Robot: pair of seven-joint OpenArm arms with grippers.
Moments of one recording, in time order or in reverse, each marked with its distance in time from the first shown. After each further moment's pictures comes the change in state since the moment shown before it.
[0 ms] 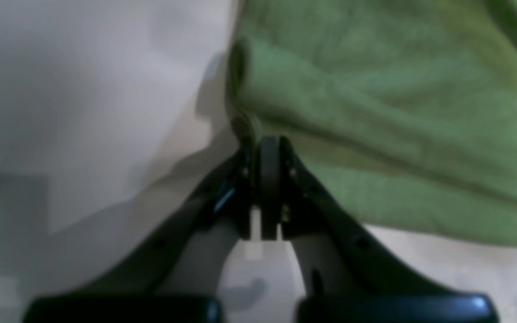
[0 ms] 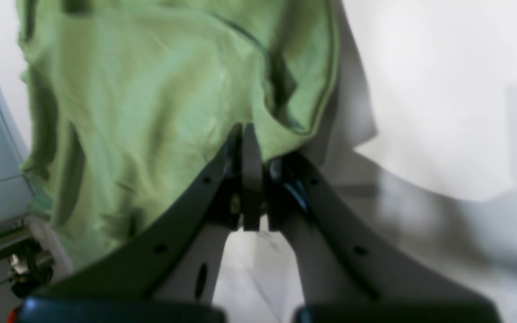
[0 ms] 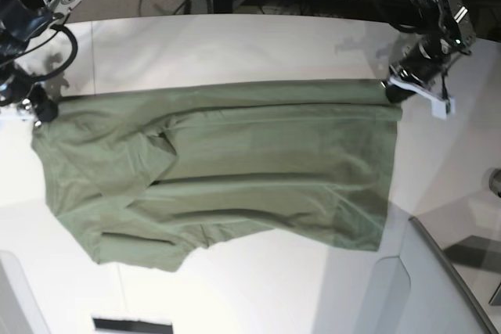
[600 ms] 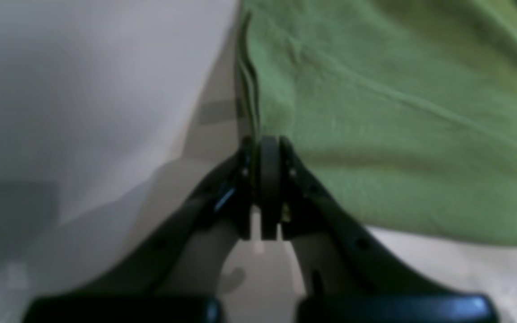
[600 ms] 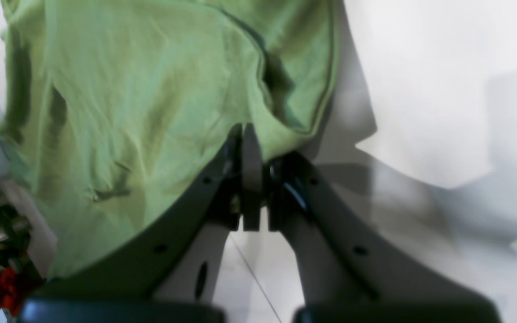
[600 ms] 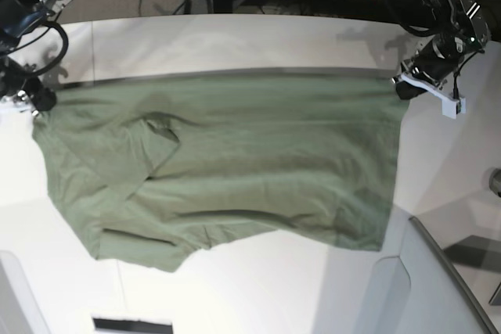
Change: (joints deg) left arm 2.8 -0.2 -2.5 6.4 -0.2 -0.3 7.1; right arm -1.7 1.5 -0.2 2.2 -0.1 2.4 -7.0
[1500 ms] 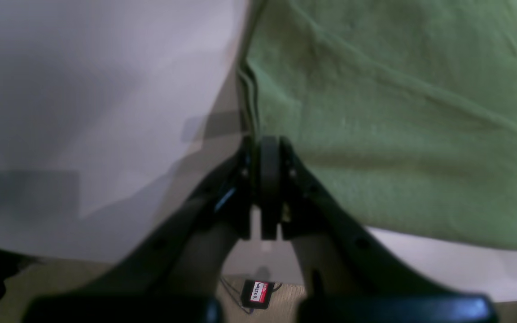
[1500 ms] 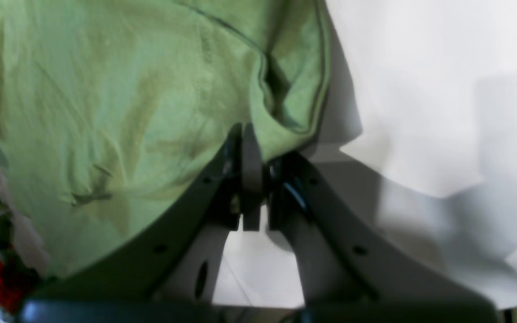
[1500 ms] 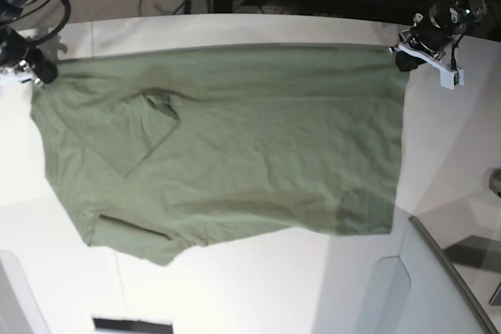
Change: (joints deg) left arm 7.5 0.0 0.5 0.1 0.2 0.0 -5.5; right arm -7.8 -0.1 0.0 0.4 2.8 2.7 1.7
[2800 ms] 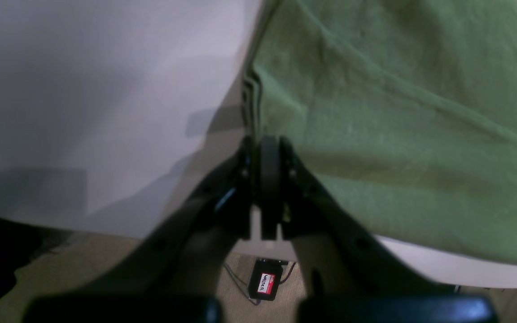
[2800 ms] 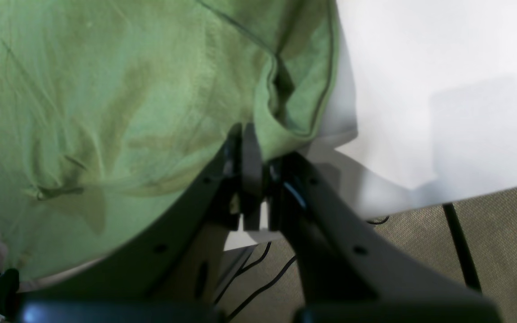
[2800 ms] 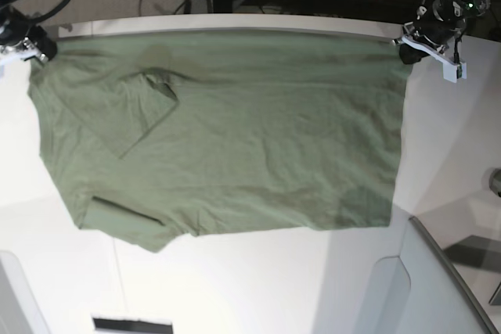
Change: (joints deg) left arm 1.9 -0.8 -0.4 0.2 0.0 0.0 -0.2; right arm -6.4 -3.5 -0.1 9.2 -0.7 0.3 -0.7
